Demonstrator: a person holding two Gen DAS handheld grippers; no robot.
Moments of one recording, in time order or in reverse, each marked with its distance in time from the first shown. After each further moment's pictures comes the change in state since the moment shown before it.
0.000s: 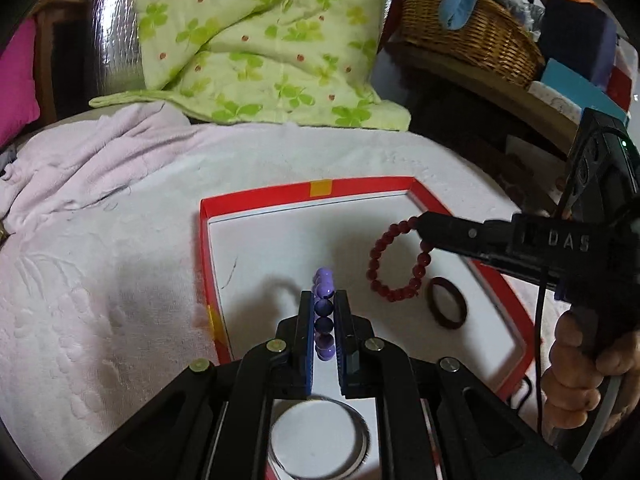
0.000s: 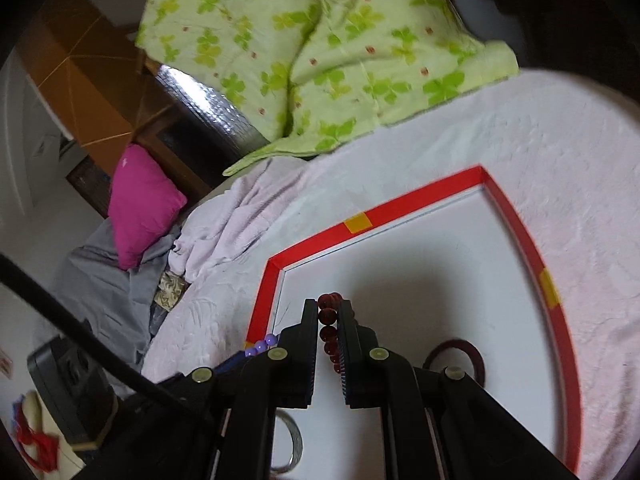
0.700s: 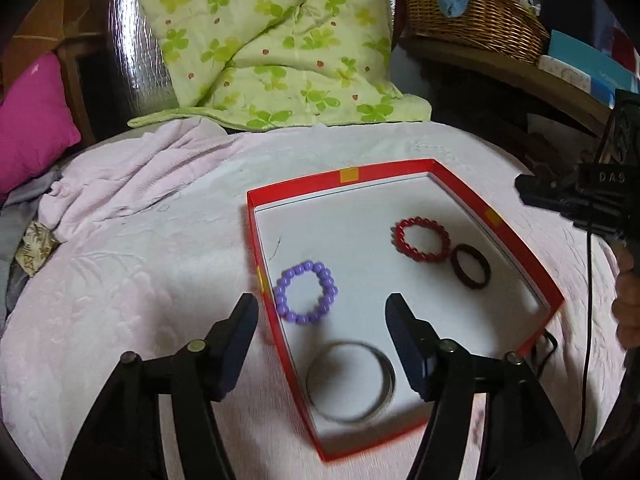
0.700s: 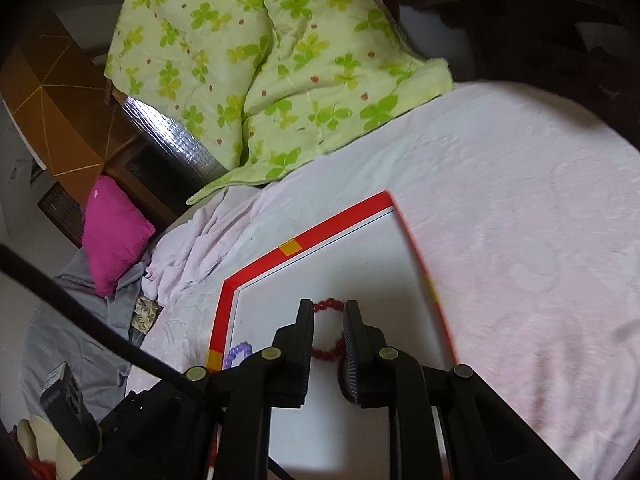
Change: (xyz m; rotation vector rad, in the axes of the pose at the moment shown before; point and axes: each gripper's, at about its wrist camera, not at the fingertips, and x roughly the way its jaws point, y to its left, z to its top) left arm -0.050 -0.016 -0.032 0.084 -0.025 0.172; right arm -0.075 -0.036 0.002 0.055 -0.078 -0.130
